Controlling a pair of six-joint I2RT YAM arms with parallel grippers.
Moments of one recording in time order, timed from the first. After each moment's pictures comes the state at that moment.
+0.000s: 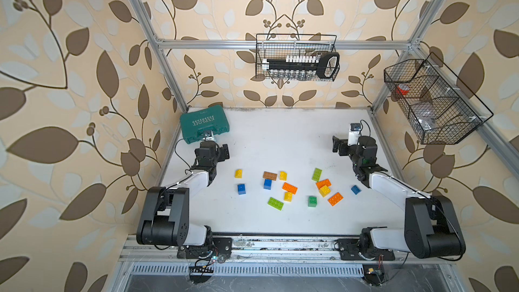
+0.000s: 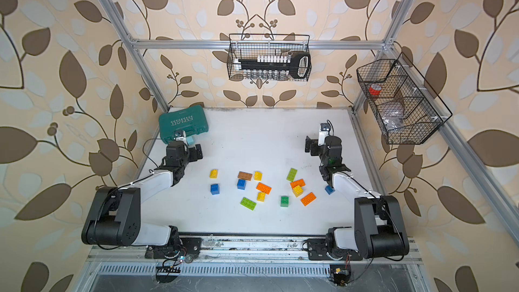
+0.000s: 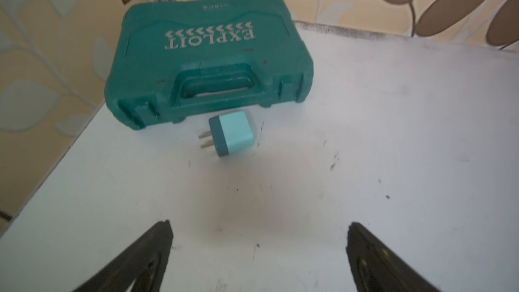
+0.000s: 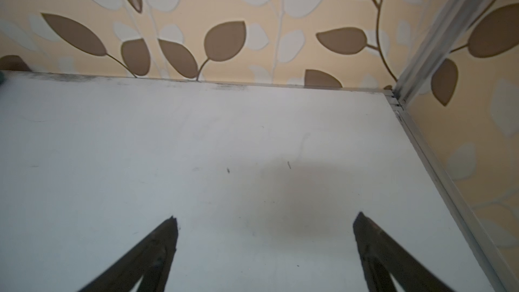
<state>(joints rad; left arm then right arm) -0.02 1.39 0.66 0.20 -0.15 -0.17 0.06 1.34 0.67 0.33 0.01 0.00</state>
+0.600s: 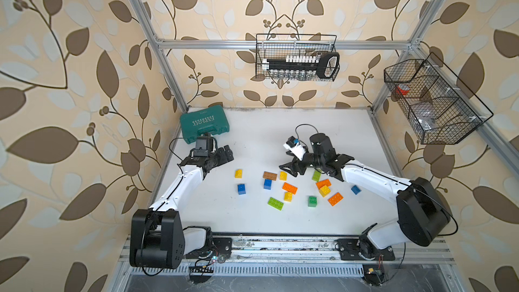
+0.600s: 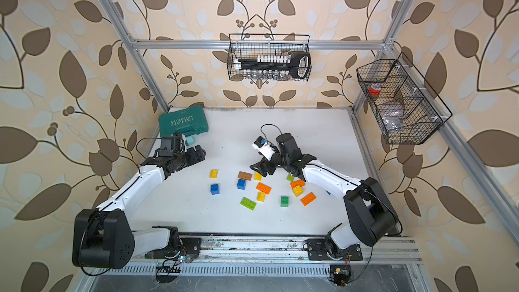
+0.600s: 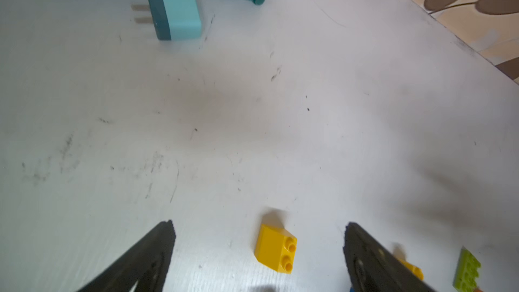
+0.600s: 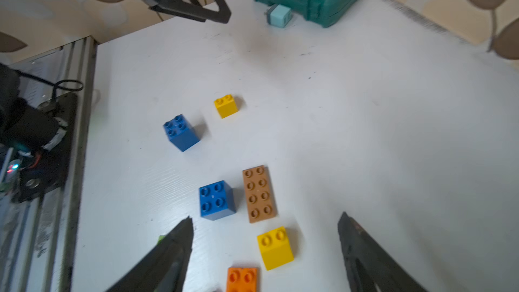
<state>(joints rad) -0.02 1.23 0.77 -0.42 0.14 -0.46 0.59 1.52 0.93 -0.08 -0.48 -0.24</state>
